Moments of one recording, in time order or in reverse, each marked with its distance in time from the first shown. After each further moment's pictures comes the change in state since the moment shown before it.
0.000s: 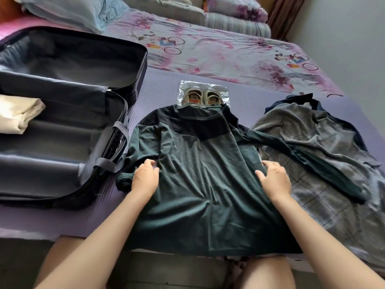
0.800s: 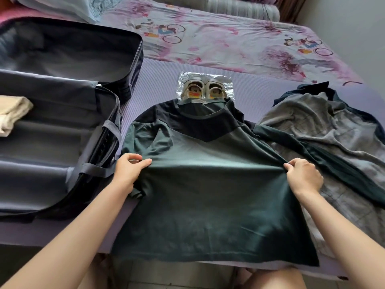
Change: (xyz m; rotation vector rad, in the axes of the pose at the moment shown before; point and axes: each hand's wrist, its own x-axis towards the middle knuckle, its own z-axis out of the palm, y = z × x) left_hand 0.037 -0.005 -0.014 -0.637 0.062 -0.259; right_hand 0.048 0.031 -0.007 -0.106 0.086 0.216
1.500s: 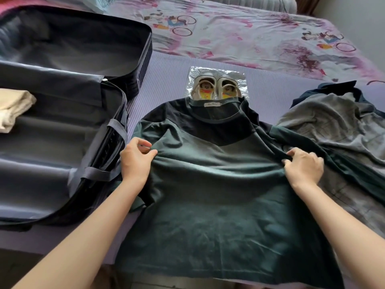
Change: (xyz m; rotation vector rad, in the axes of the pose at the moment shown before) left_hand 0.013 0.018 0.008 0.327 0.211 0.401; right_hand 0.030 -0.044 0.030 -0.104 0.108 -0.174
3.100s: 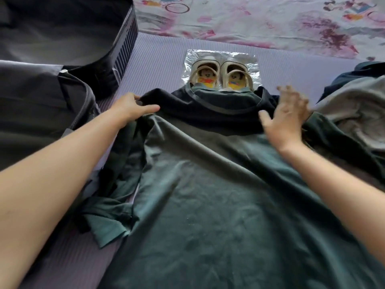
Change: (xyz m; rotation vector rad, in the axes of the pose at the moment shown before) left_hand 0.177 0.027 0.061 0.283 -0.337 -0.017; right_hand 0.093 -0.108 0.033 0.305 0.125 -0.260
